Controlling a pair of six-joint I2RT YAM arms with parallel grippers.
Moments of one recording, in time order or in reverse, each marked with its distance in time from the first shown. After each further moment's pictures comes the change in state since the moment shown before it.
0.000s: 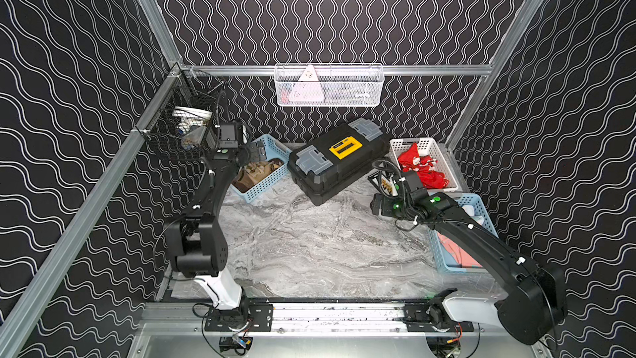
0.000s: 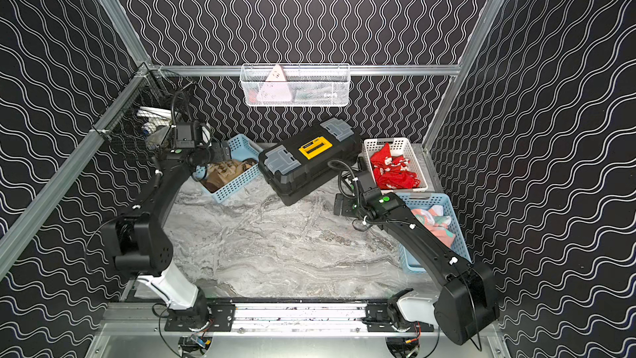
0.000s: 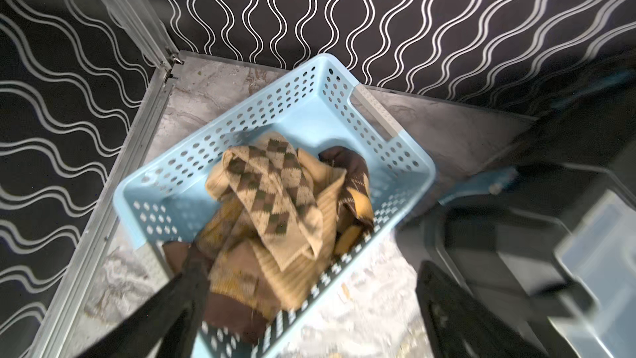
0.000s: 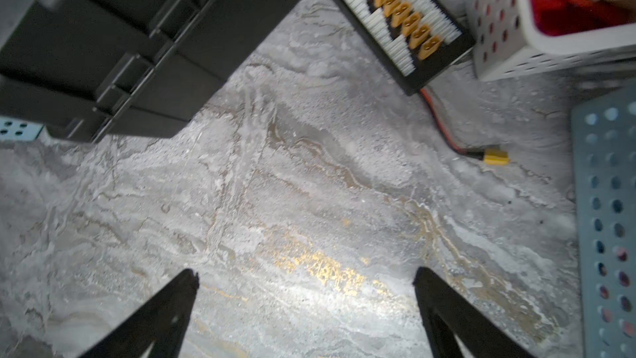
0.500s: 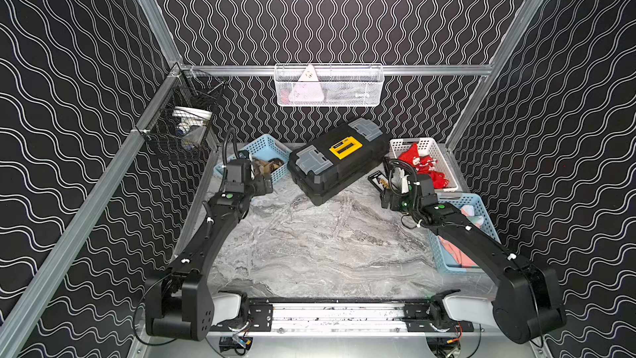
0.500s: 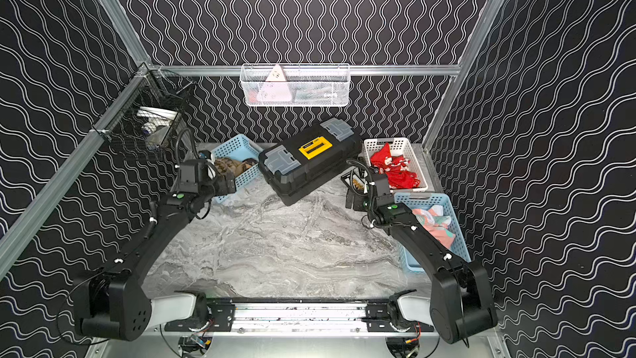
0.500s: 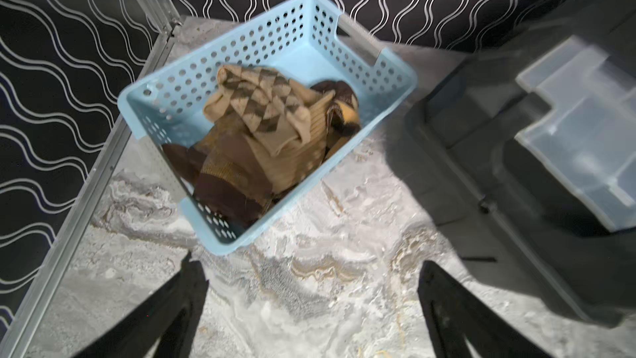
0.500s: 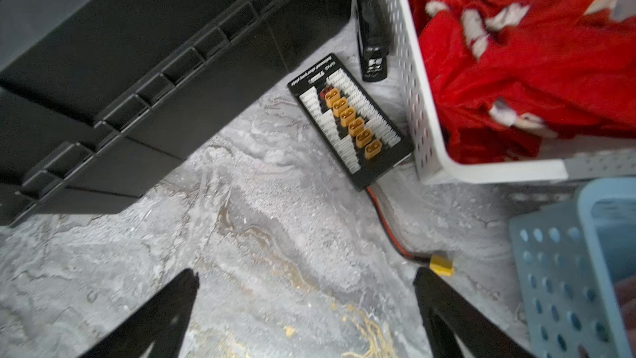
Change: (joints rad) left arm -0.107 -0.375 -0.570 0.229 -0.110 0.007; right arm -0.145 0.019 -0.196 0.434 0.014 -0.229
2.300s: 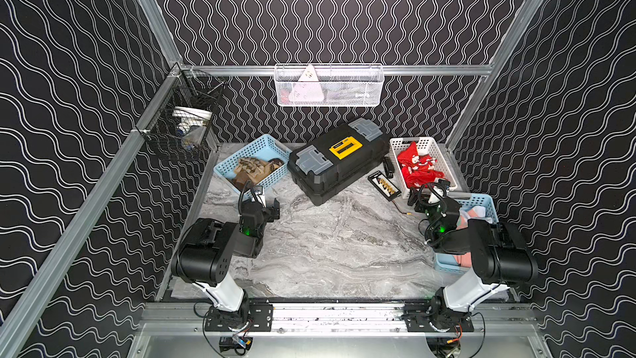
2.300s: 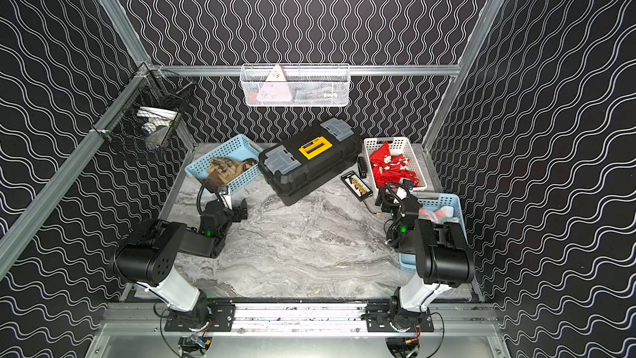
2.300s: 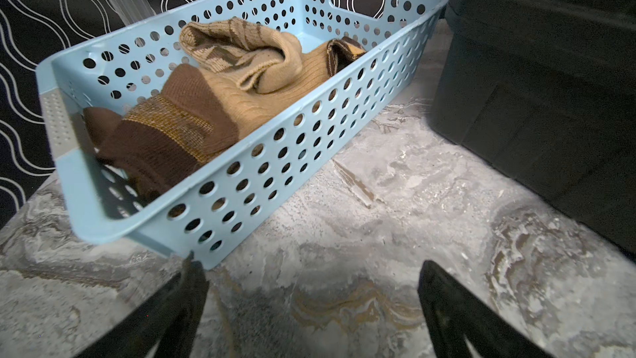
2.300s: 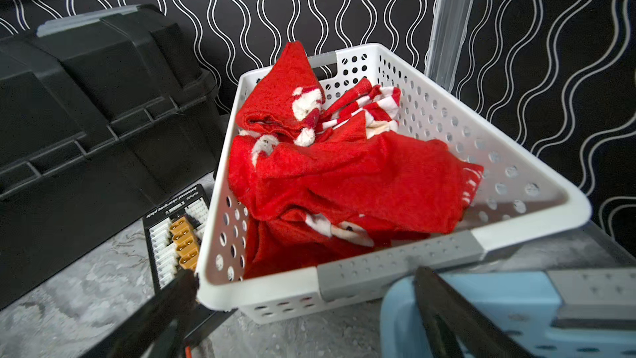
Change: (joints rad) left arm -0.055 0.379 -0.557 1.215 -0.097 0.152; right arm -0.381 0.331 -0.434 1.252 -0.122 -0.148
